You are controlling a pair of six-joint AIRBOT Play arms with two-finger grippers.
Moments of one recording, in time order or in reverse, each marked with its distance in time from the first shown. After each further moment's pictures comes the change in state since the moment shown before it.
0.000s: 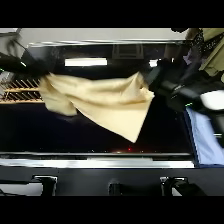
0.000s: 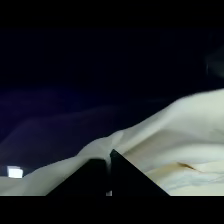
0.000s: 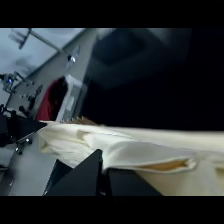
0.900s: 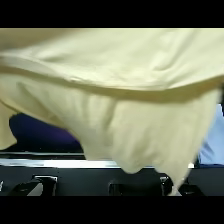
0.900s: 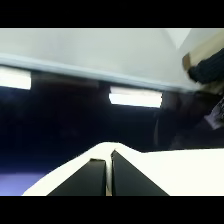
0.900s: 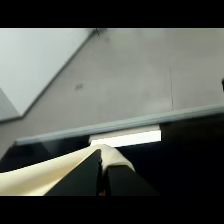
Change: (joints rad) left arm 0.018 0.609 -0.021 0.060 0.002 -0.128; right arm -0.109 0.041 0.805 -0.847 0.452 0.527
